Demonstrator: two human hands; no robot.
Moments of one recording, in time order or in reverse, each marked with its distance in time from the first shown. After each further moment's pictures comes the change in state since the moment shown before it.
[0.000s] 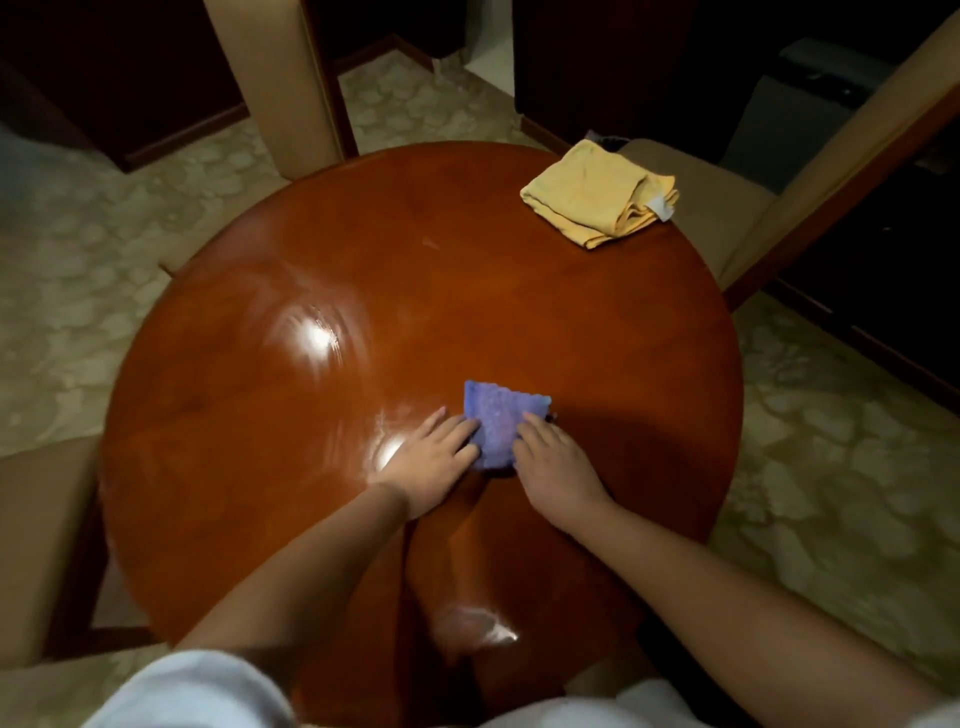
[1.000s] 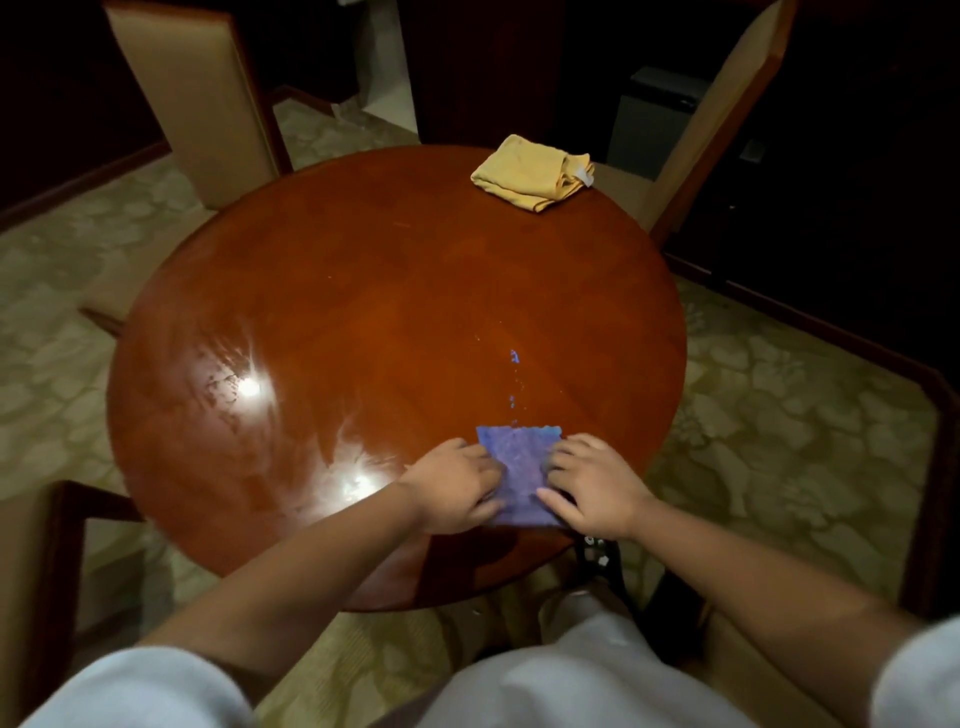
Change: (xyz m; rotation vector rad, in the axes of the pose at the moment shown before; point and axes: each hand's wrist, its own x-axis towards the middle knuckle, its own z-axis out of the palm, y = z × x) left_hand -0.119 0.040 0.009 -0.161 0.092 0.397; right_hand -0.129 -0.117 -0.028 0.062 -0.036 0.122
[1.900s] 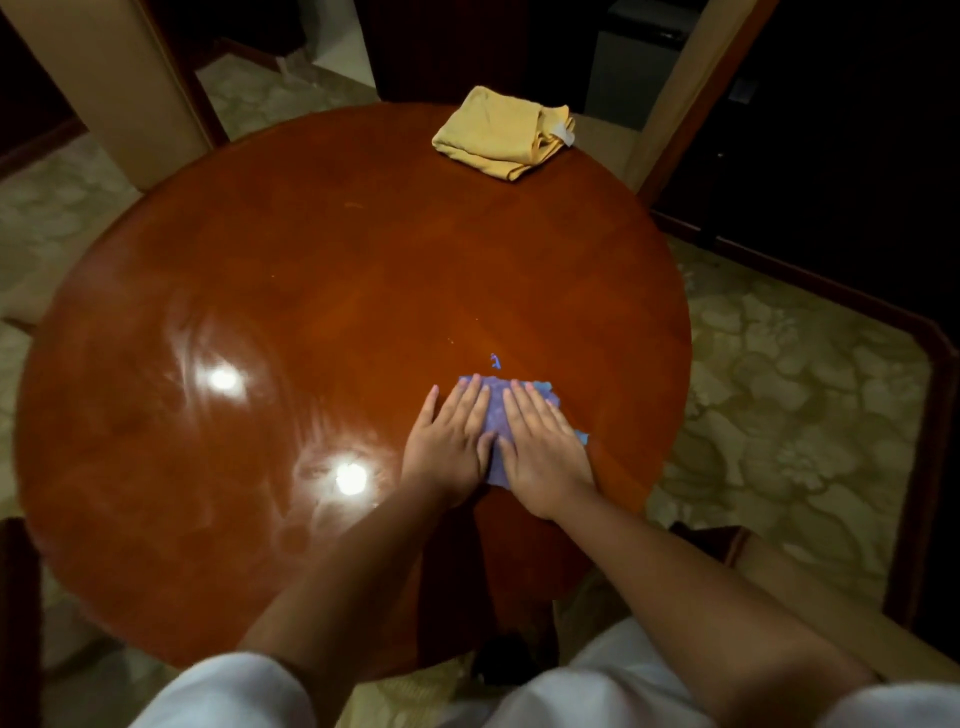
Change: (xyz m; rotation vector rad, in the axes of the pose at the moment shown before) left_hand 0.068 -0.033 0.034 -0.020 0.128 -0.420; right_hand 0.079 0.000 0.044 0.068 -0.001 0.503
